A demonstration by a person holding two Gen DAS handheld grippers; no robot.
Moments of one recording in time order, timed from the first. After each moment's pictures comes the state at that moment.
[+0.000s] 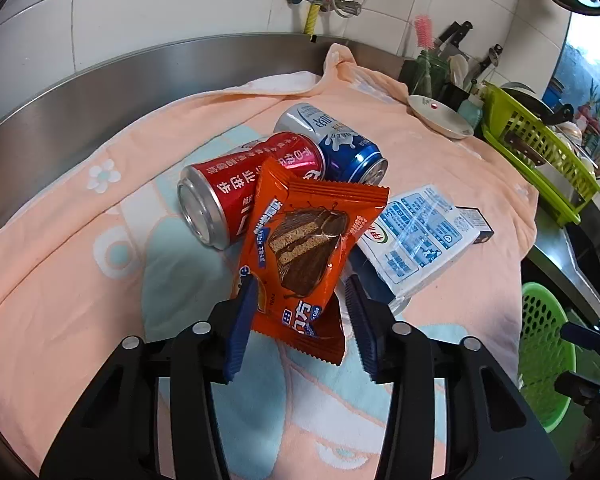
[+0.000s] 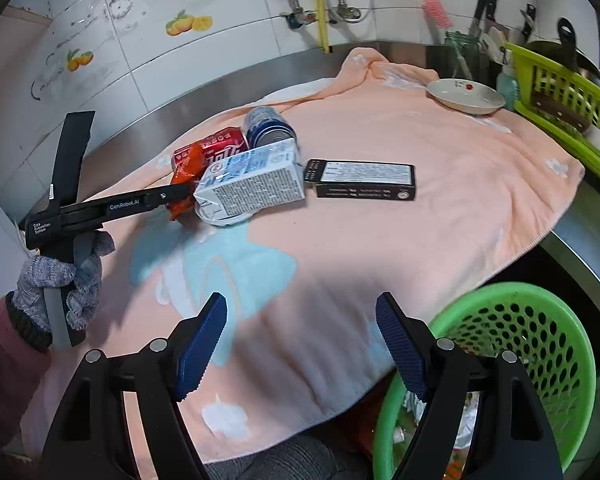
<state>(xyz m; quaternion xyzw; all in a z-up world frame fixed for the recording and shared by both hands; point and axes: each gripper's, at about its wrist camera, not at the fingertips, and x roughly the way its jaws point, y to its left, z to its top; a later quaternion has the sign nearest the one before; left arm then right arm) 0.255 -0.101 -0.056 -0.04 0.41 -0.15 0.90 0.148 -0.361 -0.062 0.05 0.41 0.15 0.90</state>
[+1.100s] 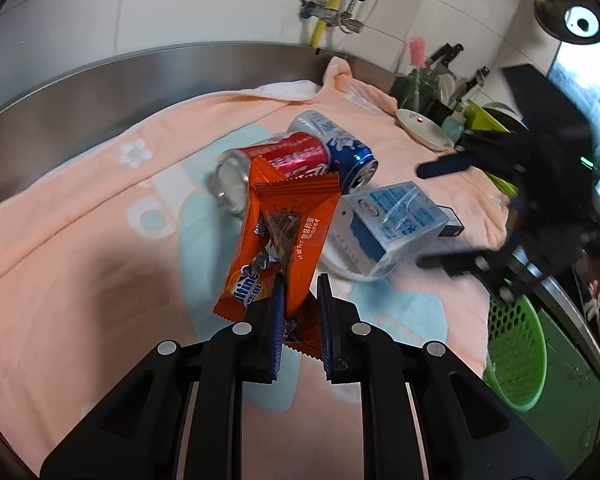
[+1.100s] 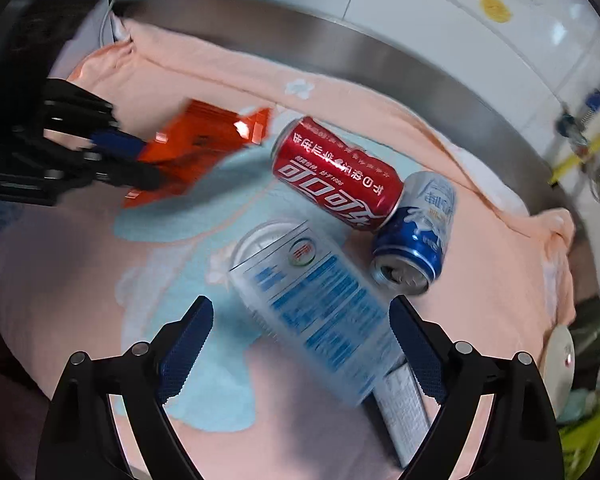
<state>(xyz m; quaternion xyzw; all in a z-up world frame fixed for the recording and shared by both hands) 0.210 -0.055 -0.041 -0.08 0.40 -0.17 0.90 0.301 -0.226 -0.052 -0.36 0.41 0.41 0.73</state>
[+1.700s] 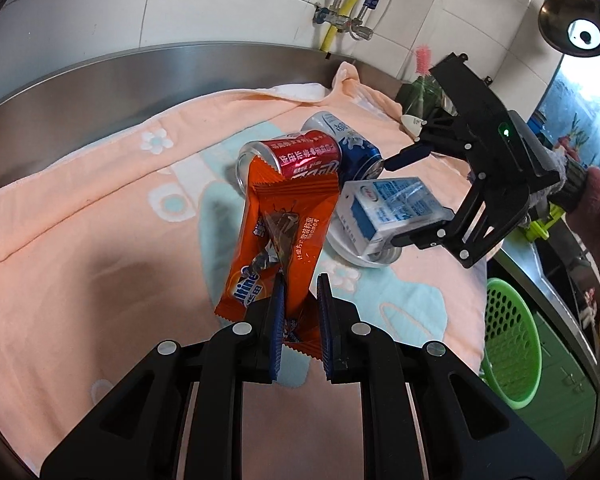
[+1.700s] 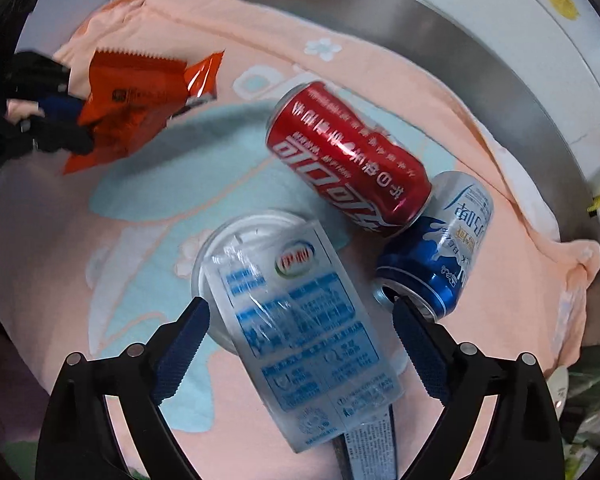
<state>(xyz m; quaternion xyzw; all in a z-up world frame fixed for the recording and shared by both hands) 0.197 -0.039 -0.043 -0.10 0.40 -0.16 0.90 0.339 -0.203 -0.076 -0.43 0.44 0.43 0.66</state>
